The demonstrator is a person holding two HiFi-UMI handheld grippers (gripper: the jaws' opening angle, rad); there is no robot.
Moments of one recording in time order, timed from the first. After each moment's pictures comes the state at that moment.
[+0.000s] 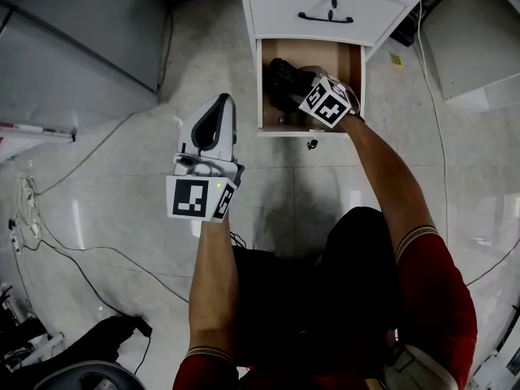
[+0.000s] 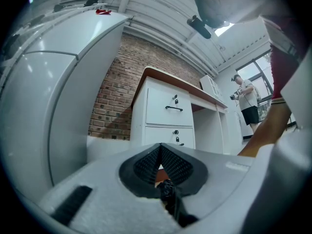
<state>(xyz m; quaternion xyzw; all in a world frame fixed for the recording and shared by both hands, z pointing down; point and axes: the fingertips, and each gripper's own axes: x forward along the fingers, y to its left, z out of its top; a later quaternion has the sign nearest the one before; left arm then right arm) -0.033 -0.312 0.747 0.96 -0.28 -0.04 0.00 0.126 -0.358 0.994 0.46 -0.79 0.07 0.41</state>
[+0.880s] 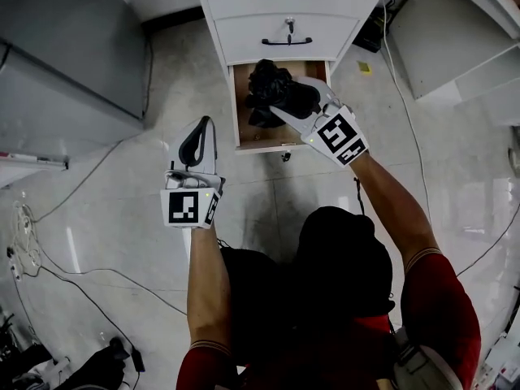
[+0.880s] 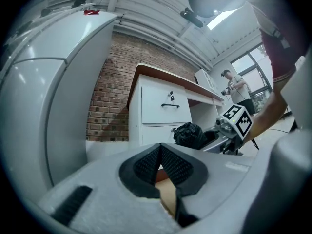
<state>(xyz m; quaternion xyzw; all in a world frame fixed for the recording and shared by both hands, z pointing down) -0.020 -0.311 0.741 0.96 -0.27 -0.01 -0.04 0.112 -0.294 0.783 0.52 -0.83 -0.04 0.21</state>
